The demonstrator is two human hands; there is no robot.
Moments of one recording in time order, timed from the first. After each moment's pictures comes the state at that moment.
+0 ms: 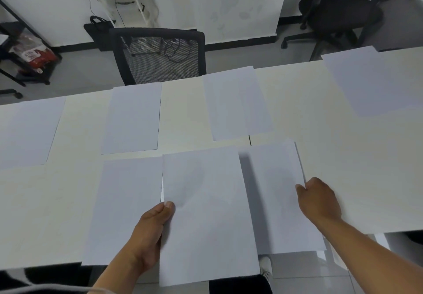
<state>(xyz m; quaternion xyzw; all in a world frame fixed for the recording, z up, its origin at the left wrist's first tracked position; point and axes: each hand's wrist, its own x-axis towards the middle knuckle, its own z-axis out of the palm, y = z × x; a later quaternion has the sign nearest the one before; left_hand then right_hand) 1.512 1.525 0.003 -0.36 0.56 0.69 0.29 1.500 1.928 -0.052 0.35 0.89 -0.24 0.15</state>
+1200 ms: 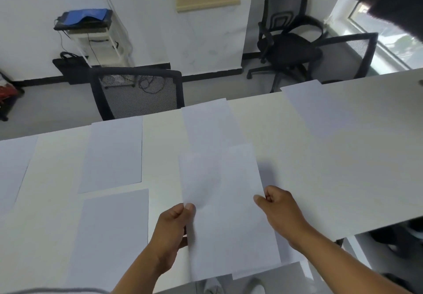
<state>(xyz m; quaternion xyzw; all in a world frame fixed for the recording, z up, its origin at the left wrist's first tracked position) 1.463 1.587 0.030 -0.20 0.65 0.65 0.34 1.500 1.875 0.032 0.26 0.82 -0.50 0.11</state>
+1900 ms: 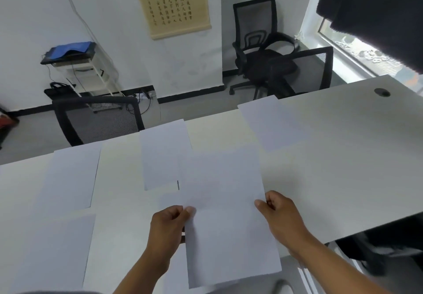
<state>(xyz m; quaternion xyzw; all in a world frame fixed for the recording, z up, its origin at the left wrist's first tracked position) 1.474 1.784 0.068 -0.15 0.74 0.61 0.23 1.532 2.075 0.039 0.24 0.81 -0.53 0.05</state>
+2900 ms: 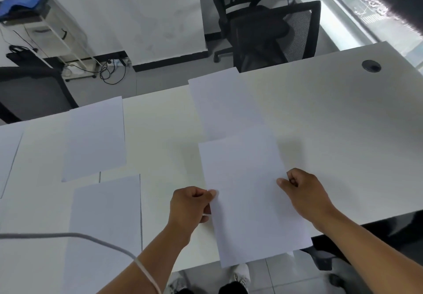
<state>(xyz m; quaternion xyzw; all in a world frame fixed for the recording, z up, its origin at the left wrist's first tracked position) 1.468 2.078 -0.010 -0.22 0.76 0.54 0.28 1.522 2.378 -0.023 0.28 0.84 -0.45 0.11</state>
